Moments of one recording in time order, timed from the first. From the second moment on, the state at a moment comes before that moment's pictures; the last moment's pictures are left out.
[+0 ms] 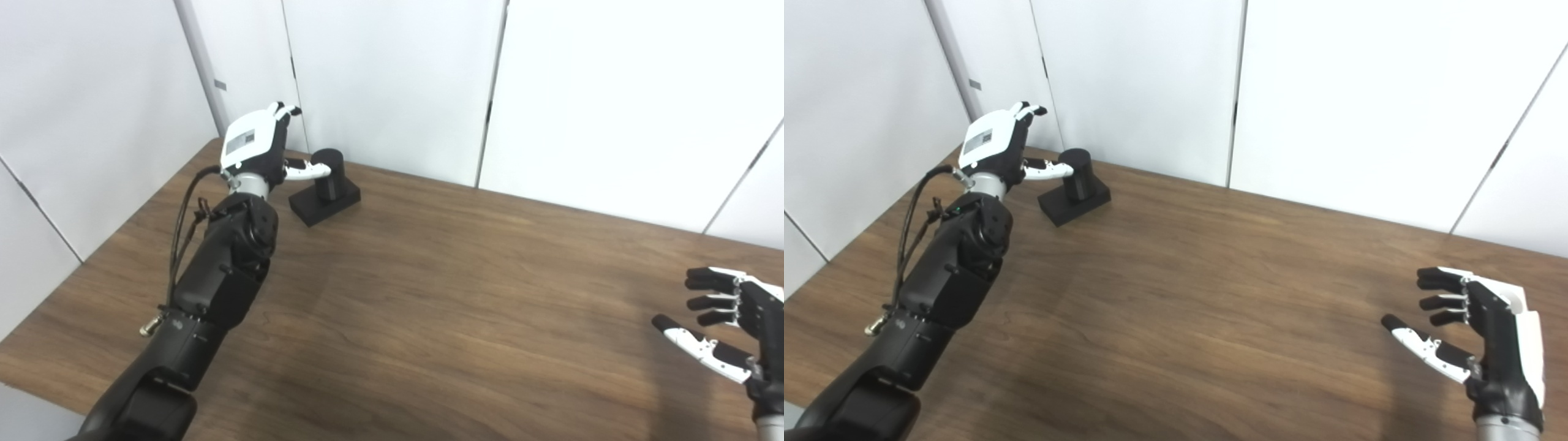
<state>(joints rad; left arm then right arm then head) -0.46 0.48 -0.03 0.12 0.80 0.47 -0.06 -0.06 -0.16 -0.05 -0.29 -0.38 0.14 -0.05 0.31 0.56</state>
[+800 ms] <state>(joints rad) -0.50 0.45 -0.01 0.31 0.87 0.47 -0.27 -0.06 -0.16 -0.05 -0.32 -0.38 0.16 -0.05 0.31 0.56</state>
